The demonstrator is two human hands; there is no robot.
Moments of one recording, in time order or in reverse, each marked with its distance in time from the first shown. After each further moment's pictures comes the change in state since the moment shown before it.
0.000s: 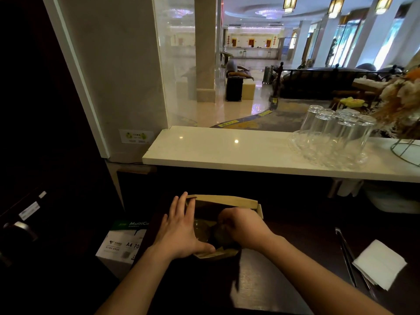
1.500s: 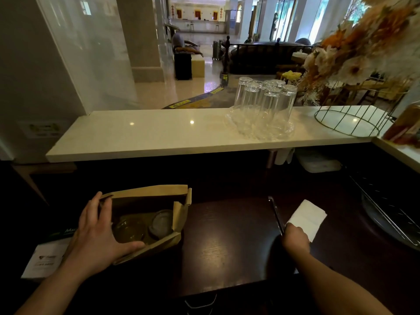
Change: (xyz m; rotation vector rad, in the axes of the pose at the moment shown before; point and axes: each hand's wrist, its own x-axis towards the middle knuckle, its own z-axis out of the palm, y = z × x) left_hand 0.006 0.012 0.010 -0.079 0.074 -0.083; right_hand -0.182 0.285 0.039 -0.064 0.034 1.183
